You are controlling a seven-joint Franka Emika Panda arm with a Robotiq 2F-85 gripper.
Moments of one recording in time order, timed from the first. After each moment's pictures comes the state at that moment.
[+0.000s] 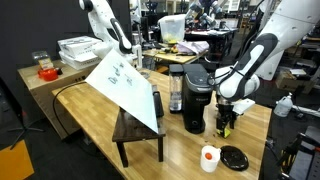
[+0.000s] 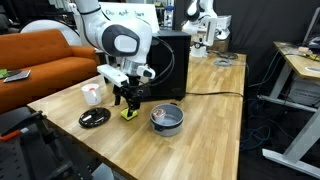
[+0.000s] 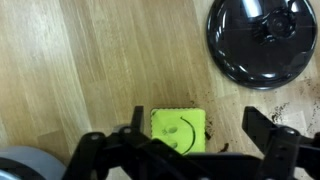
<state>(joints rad) -0.02 0.64 0.05 -2.23 0.12 2.55 -0.09</state>
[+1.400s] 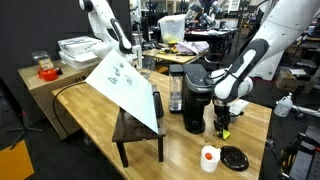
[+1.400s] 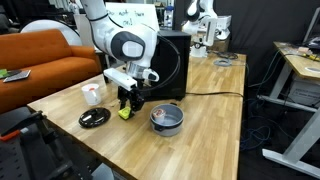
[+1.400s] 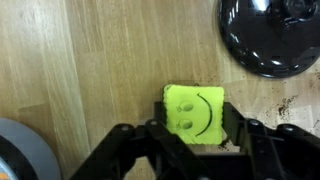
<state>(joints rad) -0.04 0.72 0.07 -2.14 0.11 2.53 -0.17</state>
